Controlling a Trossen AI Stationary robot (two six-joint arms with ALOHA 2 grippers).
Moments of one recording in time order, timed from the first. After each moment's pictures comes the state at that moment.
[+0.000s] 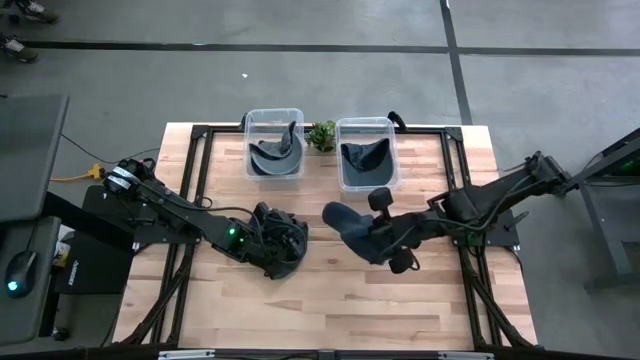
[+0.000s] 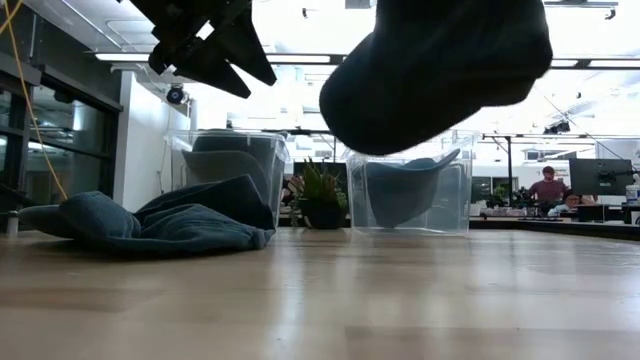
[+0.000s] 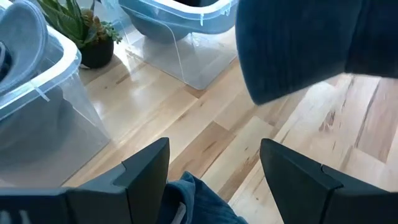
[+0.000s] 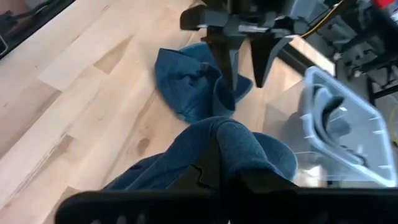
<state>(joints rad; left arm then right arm) -0.46 1.51 1.05 -0.46 -0.89 -0.87 0.41 1.35 1.33 -0.70 0.34 -0.28</state>
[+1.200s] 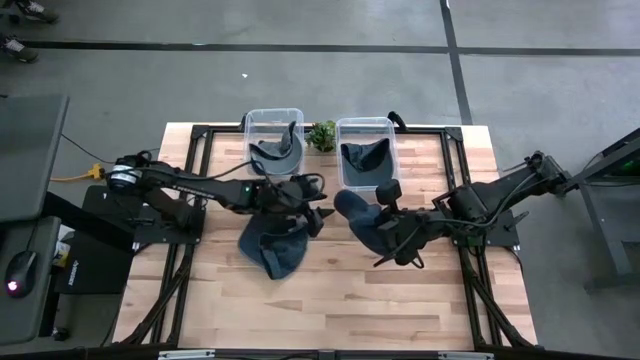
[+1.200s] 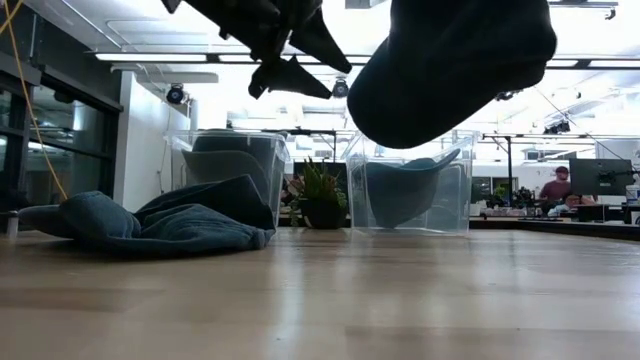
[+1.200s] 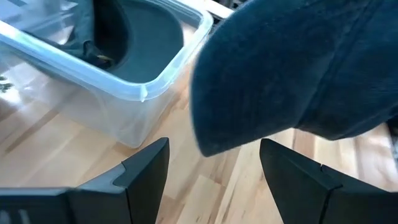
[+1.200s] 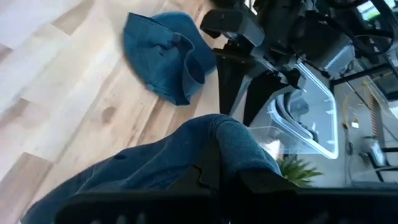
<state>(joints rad) -0.08 1.51 1.05 -0.02 -0.29 -0.47 0.43 1.35 1.41 -0.86 0.50 -0.32</state>
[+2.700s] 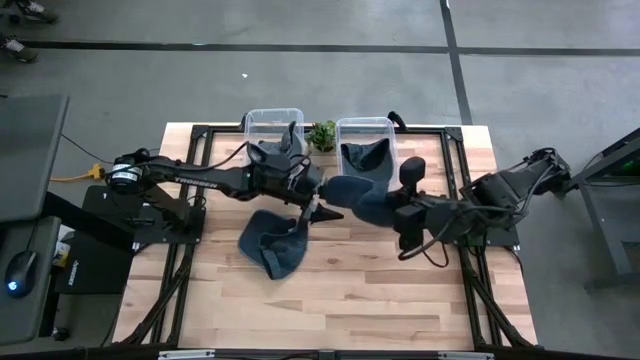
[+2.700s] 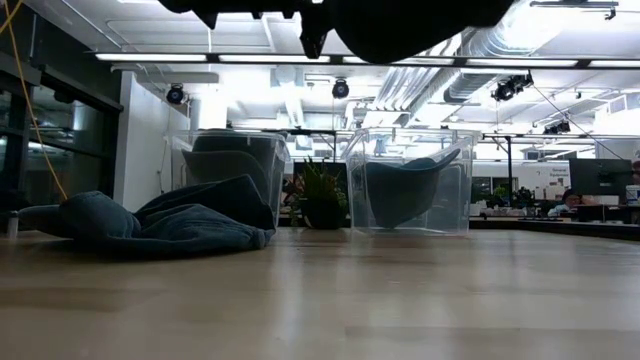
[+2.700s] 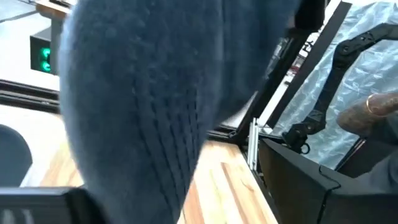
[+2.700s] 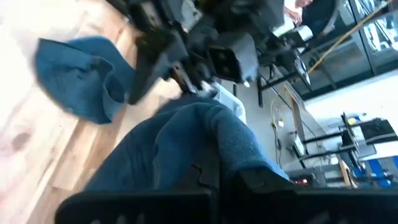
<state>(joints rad) 0.04 1.51 1.05 0.40 0.33 -0.32 0.49 1.35 1.64 -0.95 0.79 -0.39</state>
